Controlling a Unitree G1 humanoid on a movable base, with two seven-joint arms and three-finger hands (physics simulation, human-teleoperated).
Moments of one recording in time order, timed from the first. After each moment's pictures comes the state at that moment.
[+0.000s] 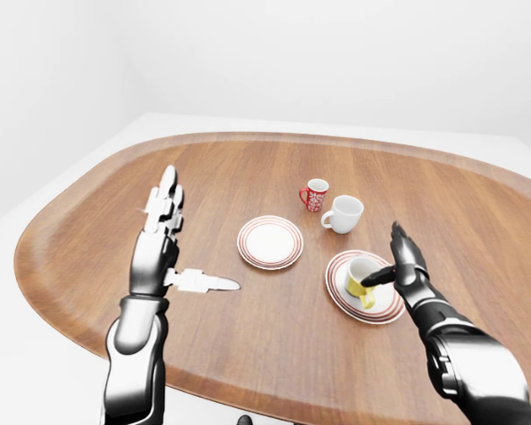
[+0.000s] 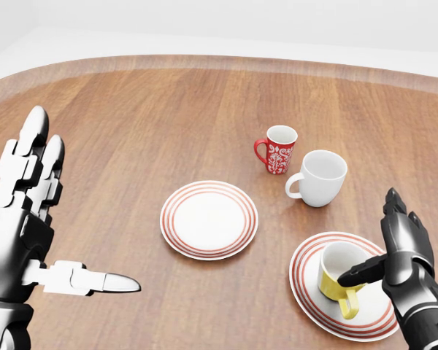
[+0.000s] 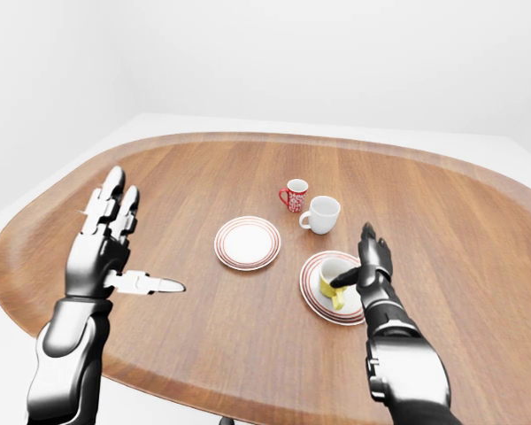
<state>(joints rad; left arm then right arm) 0.00 0.06 0.12 -0.49 0.05 0.09 -0.20 -0.70 -0.39 -0.10 1.34 -0.55 -0.09 -0.28</state>
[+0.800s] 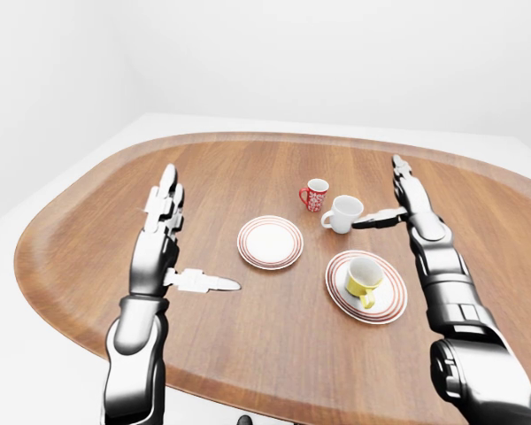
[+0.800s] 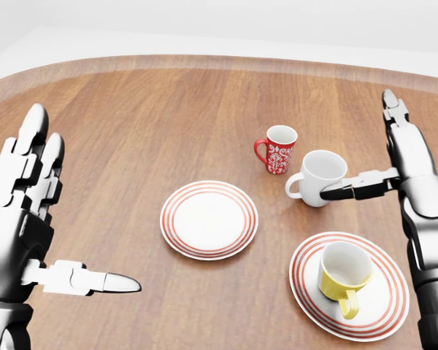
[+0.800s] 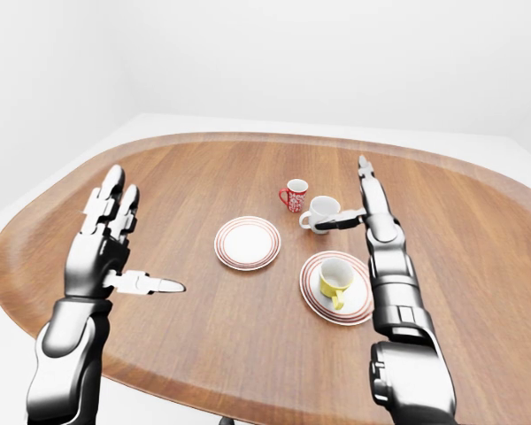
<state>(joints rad) 0.00 0.06 0.12 -0.49 0.05 0.09 -0.20 -0.67 -0.40 -0.19 0.66 -0.17 0.09 0.10</state>
